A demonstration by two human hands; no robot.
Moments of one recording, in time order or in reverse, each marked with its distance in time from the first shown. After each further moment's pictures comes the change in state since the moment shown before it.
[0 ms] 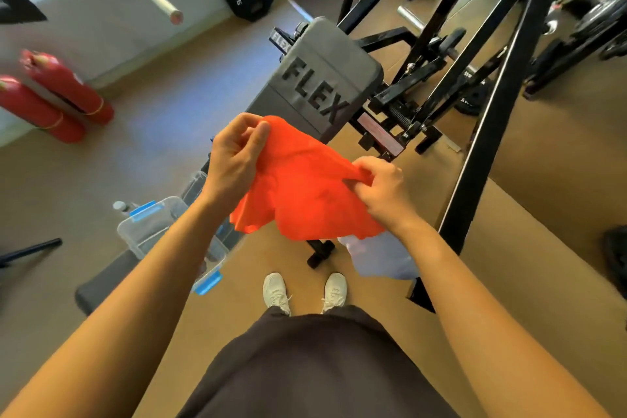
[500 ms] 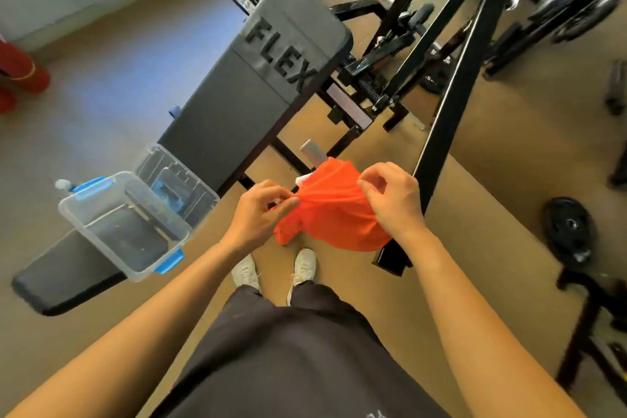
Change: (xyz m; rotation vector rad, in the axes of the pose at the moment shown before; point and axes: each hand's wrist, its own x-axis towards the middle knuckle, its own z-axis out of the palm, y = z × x) left_hand -0.098 -0.095 0.068 0.305 -0.345 -0.098; right_hand -0.067 0.059 -0.023 -0.245 0.156 0.084
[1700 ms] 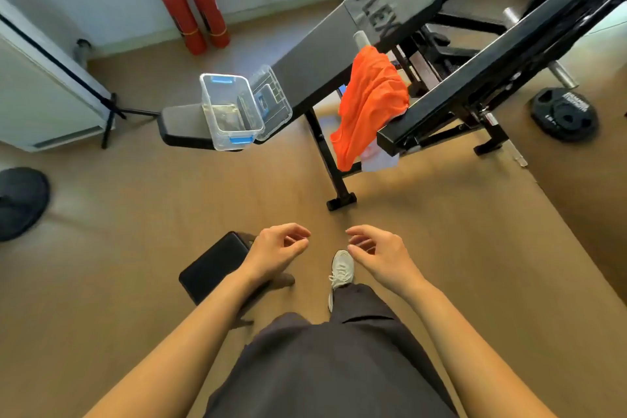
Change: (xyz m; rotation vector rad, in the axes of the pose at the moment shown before) left_hand -0.352 0.031 0.238 0.061 0.216 -0.431; right_hand -0.306 0.170 -0.021 0.272 -0.690 -0.220
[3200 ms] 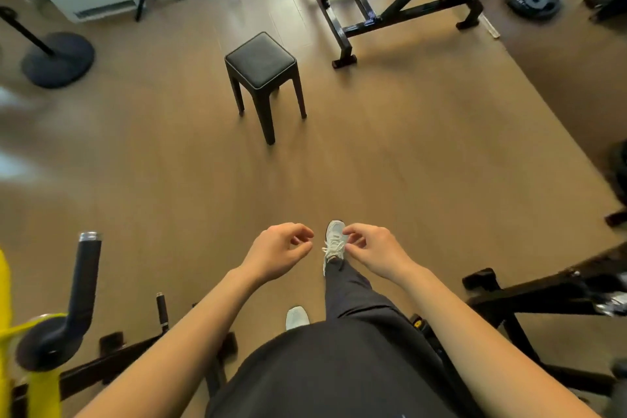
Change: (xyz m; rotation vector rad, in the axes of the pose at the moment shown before) left_hand -0.804 -0.261 0.343 0.209 -0.030 0.099; right_hand -0.785 0.208 0.378 -0.211 -0.161 0.059
